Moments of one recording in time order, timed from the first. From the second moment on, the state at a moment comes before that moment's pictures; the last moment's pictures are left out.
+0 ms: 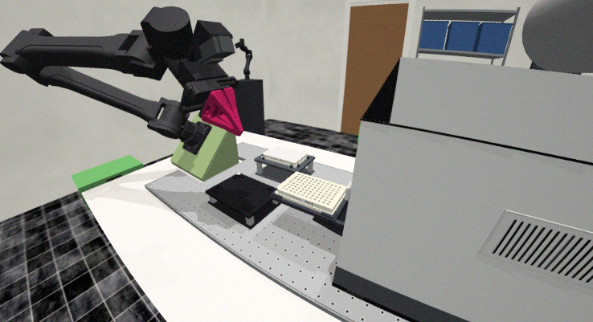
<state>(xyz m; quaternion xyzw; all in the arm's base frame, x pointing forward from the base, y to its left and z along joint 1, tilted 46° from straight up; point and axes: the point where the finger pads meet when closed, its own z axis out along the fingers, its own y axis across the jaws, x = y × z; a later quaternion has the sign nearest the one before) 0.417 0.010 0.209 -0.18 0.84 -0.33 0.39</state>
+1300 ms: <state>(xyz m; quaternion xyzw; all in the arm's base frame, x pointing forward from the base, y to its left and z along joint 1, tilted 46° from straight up) 0.432 0.018 0.213 -0.20 0.84 -0.34 0.38</state>
